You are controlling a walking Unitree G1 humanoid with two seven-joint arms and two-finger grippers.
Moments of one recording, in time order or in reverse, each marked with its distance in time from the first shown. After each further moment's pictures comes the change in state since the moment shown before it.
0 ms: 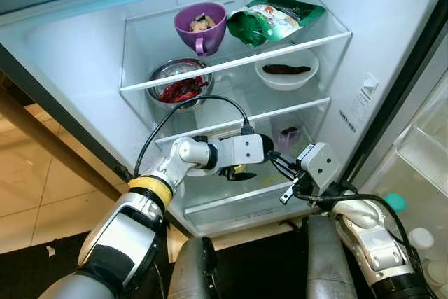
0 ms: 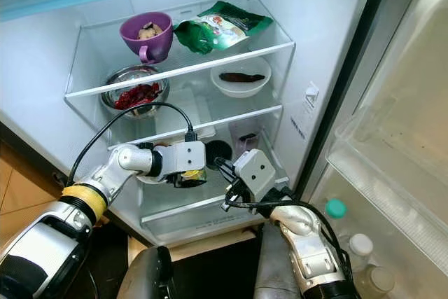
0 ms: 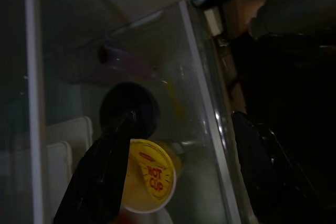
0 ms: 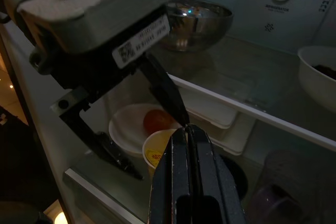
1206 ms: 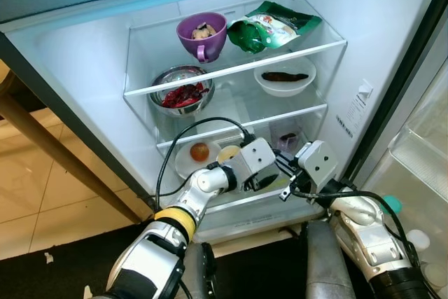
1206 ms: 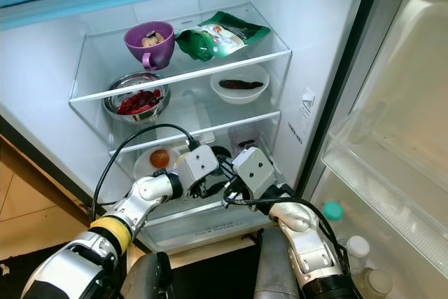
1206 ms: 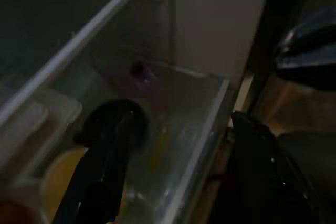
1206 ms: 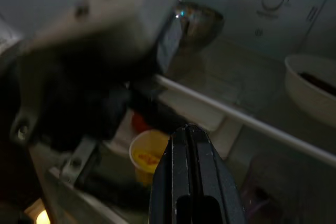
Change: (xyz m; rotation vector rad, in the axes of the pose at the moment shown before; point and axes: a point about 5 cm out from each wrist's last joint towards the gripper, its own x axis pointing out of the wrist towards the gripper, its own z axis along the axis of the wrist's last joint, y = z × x) left arm 0.038 -0.040 -0.004 -0.470 -0.204 0.327; right arm 0.003 -0.003 -0.010 -0.022 0.037 -0.011
